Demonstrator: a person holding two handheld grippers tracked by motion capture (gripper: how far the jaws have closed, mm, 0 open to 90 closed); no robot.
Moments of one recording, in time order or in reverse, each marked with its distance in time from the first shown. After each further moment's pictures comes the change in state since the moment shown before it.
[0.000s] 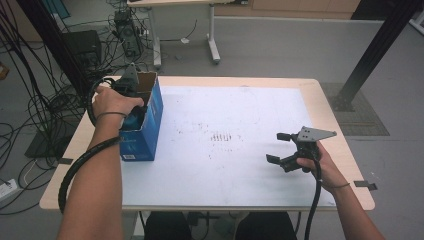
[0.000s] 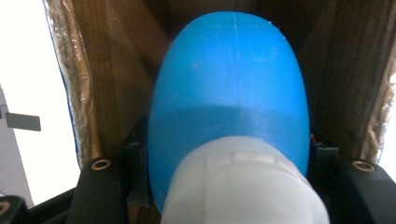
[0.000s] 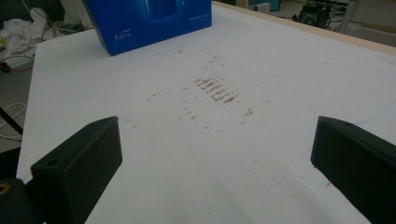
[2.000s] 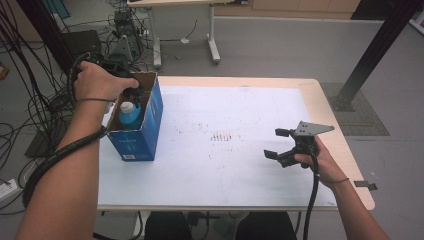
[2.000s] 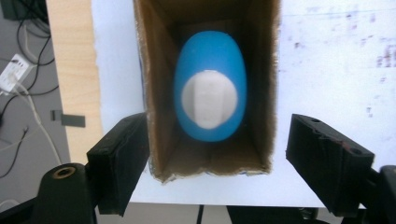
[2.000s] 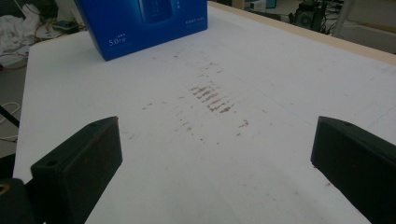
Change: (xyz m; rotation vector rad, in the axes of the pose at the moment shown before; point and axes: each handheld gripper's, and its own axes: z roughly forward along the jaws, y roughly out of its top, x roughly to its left) left arm -0.011 -0.040 -0.089 -0.114 0.029 0.057; right arm 0.003 0.020 0.004 0.015 -0.018 -0.005
